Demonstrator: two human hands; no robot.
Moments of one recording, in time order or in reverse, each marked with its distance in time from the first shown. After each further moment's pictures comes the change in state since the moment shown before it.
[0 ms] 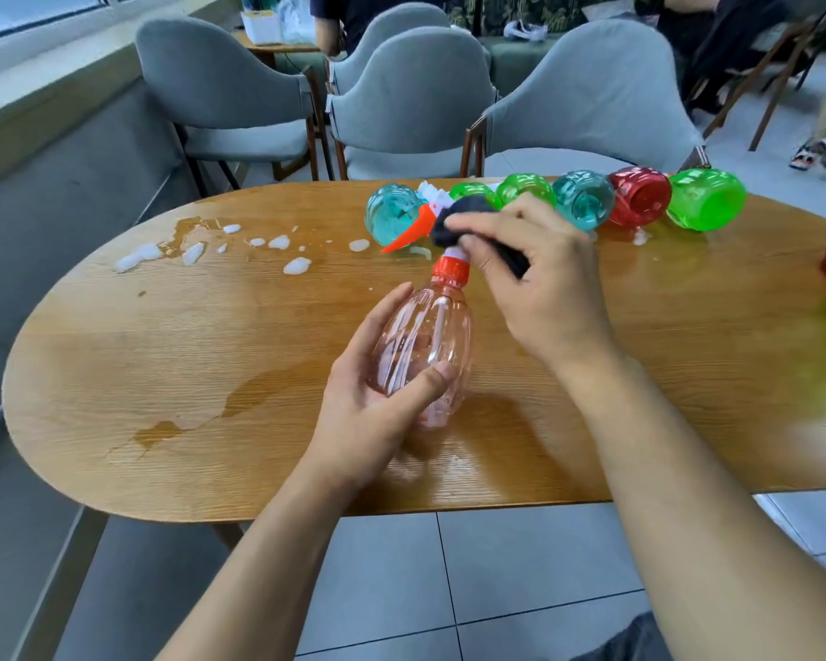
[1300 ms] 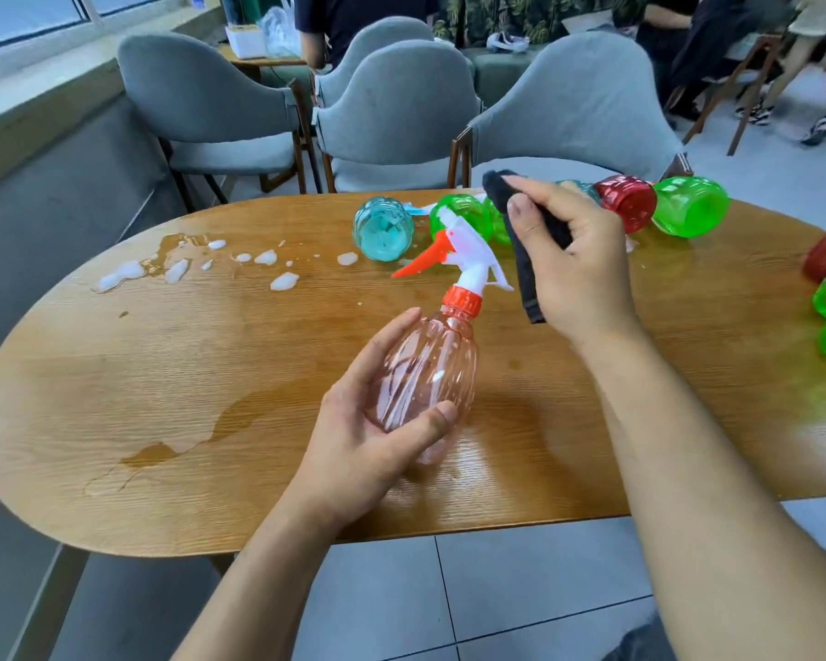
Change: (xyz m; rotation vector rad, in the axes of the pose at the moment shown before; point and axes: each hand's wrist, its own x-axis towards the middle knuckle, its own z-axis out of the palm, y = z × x) left_hand -0.004 0.002 -0.002 0.047 -0.127 0.016; right_hand 0.018 0.023 -0.012 0.199 0.111 0.261
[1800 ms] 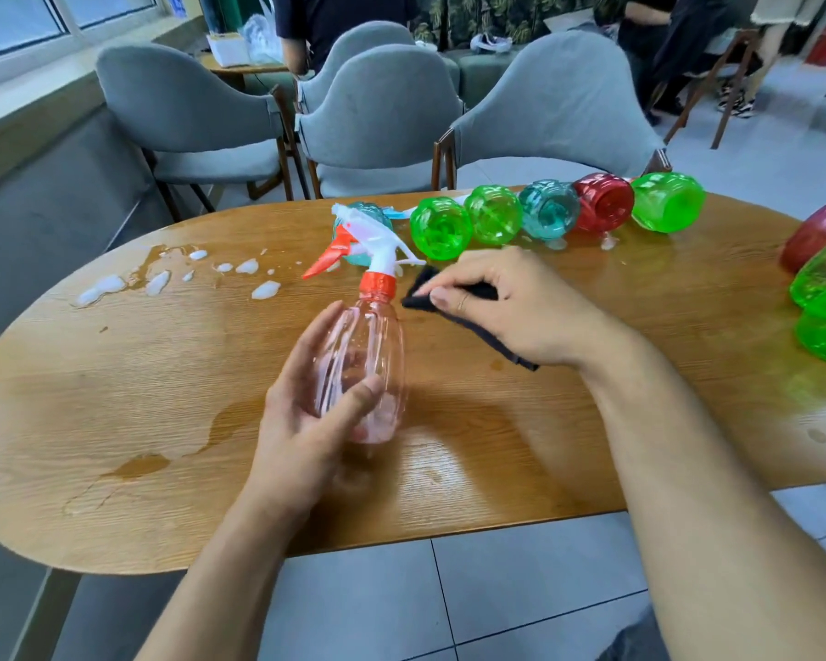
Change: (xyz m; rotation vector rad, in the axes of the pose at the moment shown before) left_hand 0.007 -0.001 -0.011 -0.041 0.197 0.025; right_hand -0.006 -0.003 -0.010 -0.133 -0.665 0.020
